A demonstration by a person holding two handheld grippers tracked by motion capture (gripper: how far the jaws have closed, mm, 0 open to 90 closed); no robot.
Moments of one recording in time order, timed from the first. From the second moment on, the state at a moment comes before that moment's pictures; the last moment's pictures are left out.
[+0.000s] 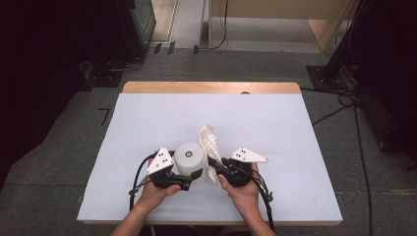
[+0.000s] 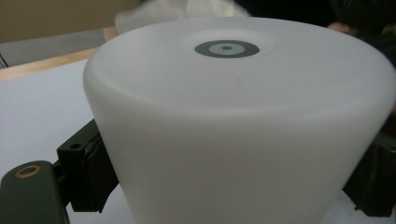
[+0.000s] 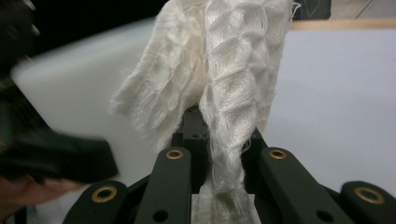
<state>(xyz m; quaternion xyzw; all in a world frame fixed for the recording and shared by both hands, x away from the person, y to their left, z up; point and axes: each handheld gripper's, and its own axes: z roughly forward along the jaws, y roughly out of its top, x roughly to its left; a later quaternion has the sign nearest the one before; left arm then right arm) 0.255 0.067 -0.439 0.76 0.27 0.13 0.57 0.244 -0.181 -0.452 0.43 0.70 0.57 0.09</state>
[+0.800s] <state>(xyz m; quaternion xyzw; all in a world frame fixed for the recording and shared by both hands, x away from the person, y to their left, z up) 0.260 0.058 -0.448 0.78 0.27 0.13 0.55 0.244 -0.185 -0.452 0.43 0.69 0.57 0.11</state>
